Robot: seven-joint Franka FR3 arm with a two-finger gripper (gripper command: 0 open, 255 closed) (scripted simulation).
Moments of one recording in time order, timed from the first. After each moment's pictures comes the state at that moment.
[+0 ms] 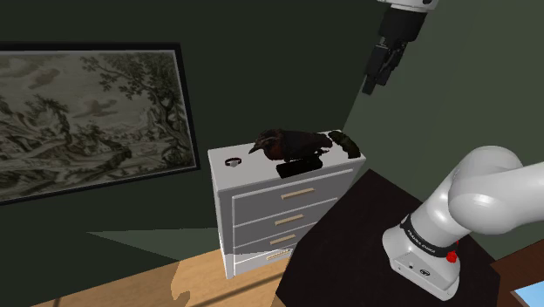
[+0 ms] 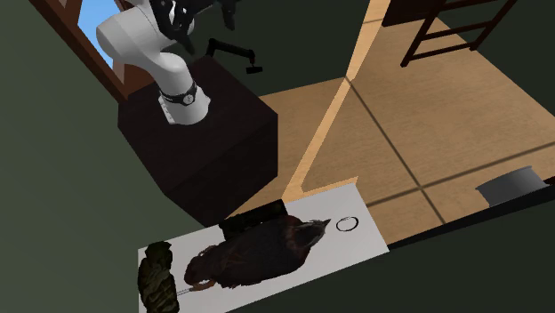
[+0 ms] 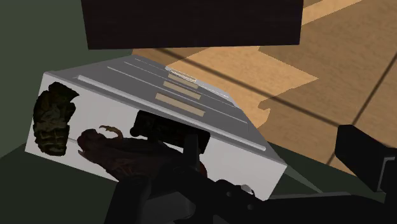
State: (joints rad) arm 0.02 -0.75 0.02 -2.31 0.07 1.51 -0.01
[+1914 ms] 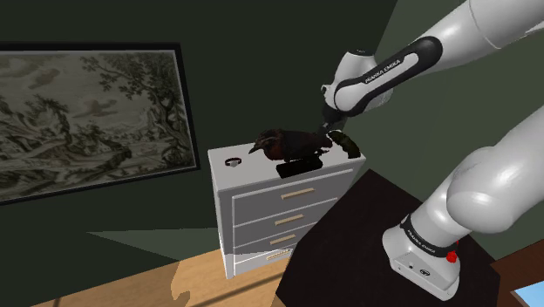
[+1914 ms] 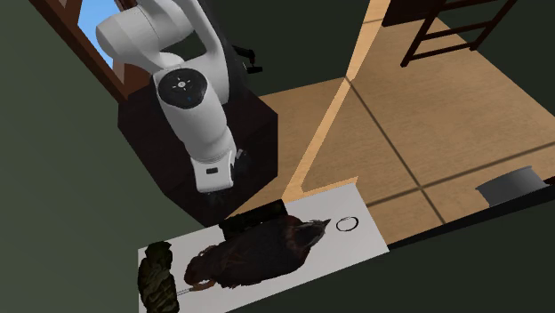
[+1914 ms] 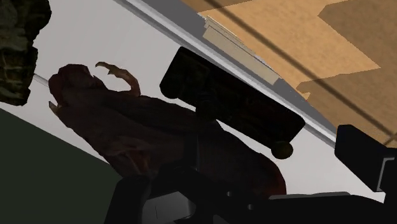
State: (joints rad) arm -0.02 -0.10 -0.18 -2.63 -0.02 2.61 -0.41
